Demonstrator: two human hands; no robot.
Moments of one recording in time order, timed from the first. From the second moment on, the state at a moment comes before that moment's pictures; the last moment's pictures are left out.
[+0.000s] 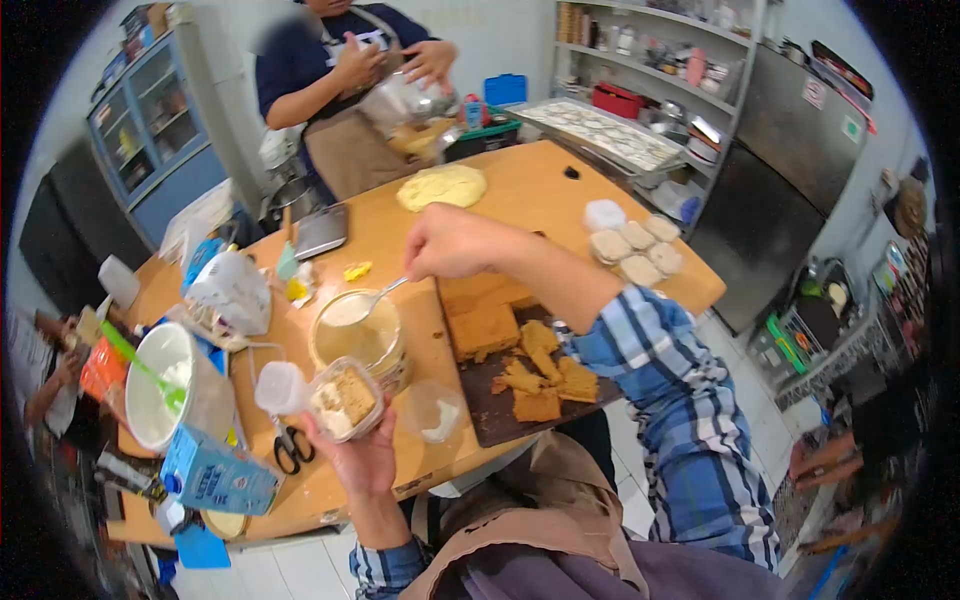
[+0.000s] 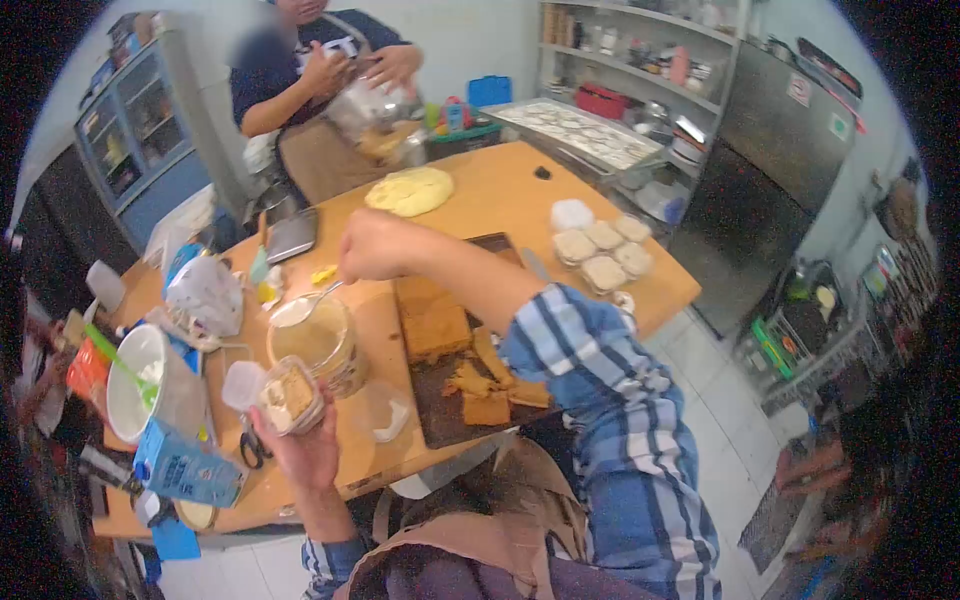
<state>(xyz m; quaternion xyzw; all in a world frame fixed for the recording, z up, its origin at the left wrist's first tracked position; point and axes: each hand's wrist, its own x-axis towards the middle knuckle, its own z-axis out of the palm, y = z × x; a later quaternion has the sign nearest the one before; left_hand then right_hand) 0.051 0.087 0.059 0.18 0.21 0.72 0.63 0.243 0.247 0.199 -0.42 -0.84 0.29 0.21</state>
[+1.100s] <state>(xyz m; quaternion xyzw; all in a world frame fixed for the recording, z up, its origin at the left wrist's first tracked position) 0.051 0.097 0.060 0.19 0.25 0.70 0.64 0.226 0.186 0.215 -0.34 -0.89 0.24 0.21</state>
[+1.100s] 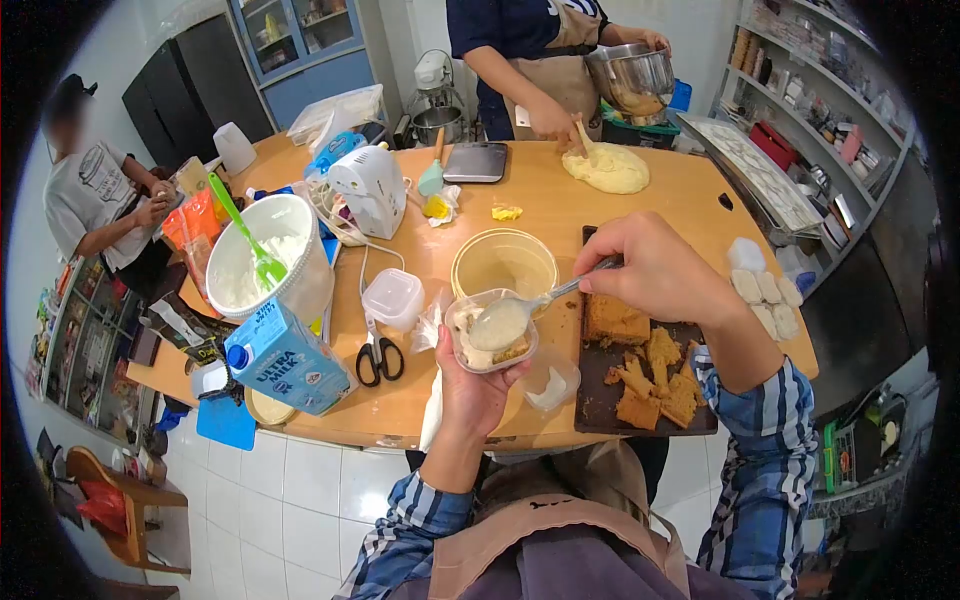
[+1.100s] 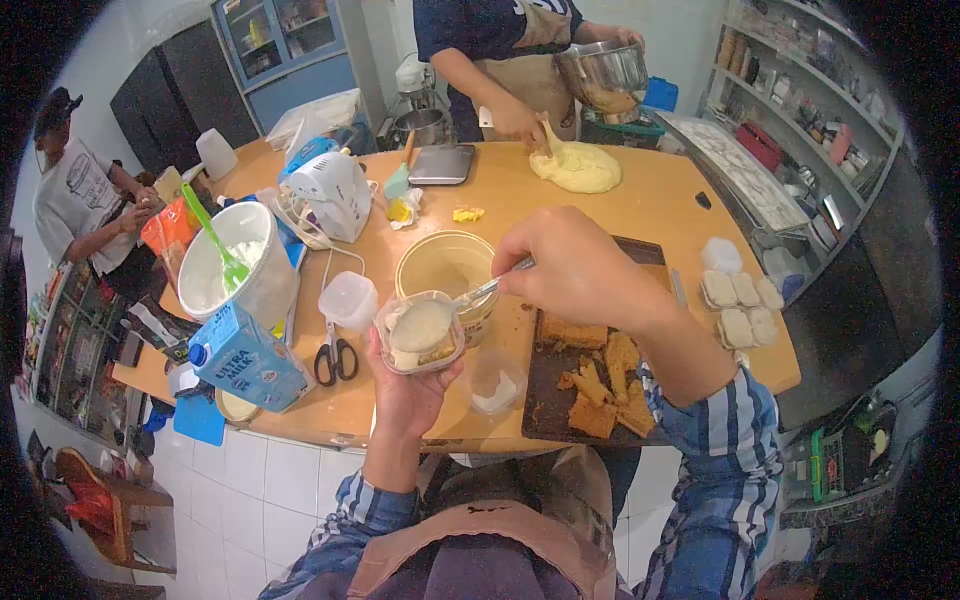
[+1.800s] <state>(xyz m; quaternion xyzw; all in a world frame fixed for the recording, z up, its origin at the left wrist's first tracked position) 0.050 0.088 0.070 0.17 0.28 0.70 0.64 0.235 0.182 0.204 -0.36 -0.87 0.20 0.25</state>
